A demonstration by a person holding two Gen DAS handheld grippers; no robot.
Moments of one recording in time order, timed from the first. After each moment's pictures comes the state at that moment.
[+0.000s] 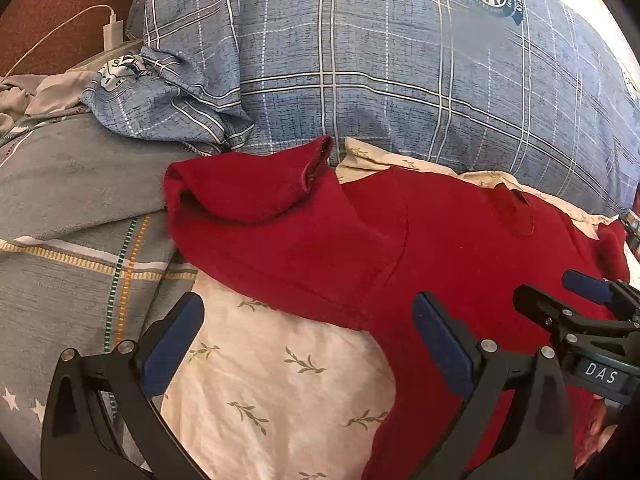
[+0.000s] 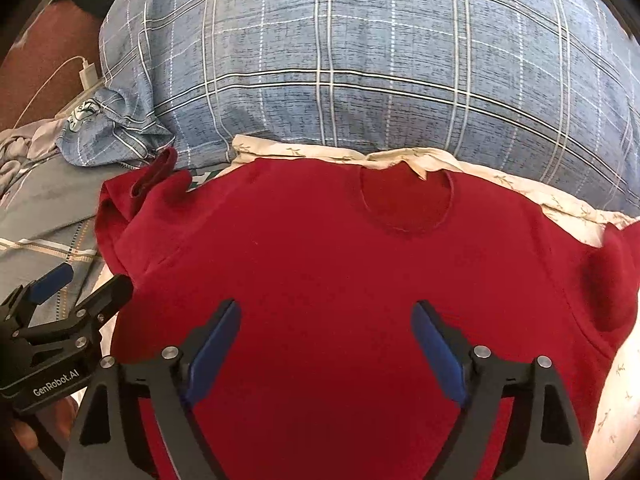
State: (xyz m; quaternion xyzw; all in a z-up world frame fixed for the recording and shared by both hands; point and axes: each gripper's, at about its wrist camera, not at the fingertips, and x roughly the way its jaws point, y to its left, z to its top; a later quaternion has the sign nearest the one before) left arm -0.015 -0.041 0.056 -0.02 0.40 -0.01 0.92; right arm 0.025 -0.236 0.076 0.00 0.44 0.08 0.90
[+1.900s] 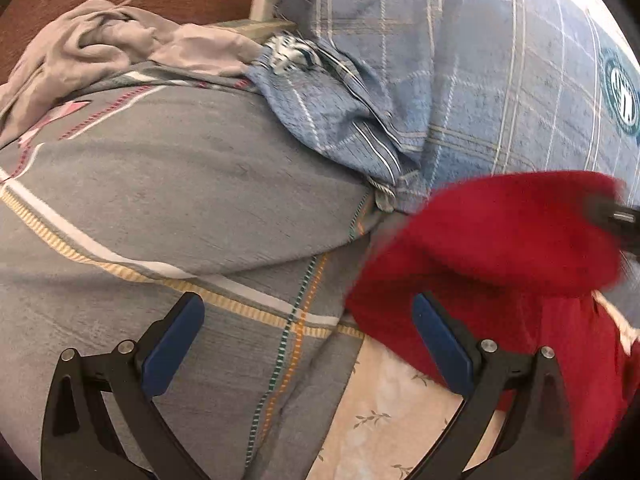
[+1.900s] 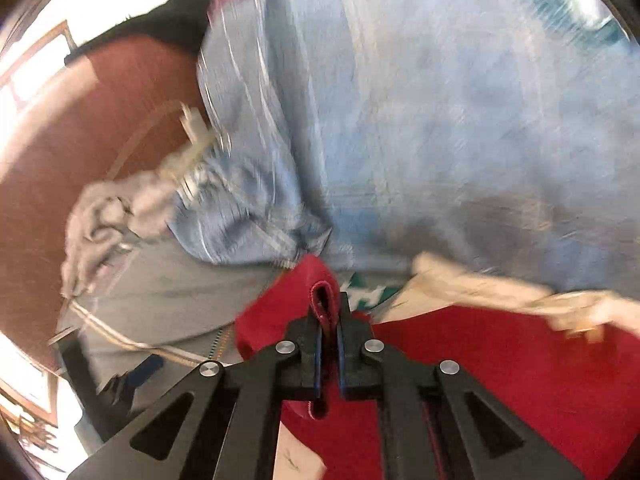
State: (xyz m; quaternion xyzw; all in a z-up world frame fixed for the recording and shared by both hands) left arm 0.002 0.074 0.069 -0.12 0.37 0.16 0.91; right arm 0.097 -0.150 0.171 0.07 0.38 0.28 0.88
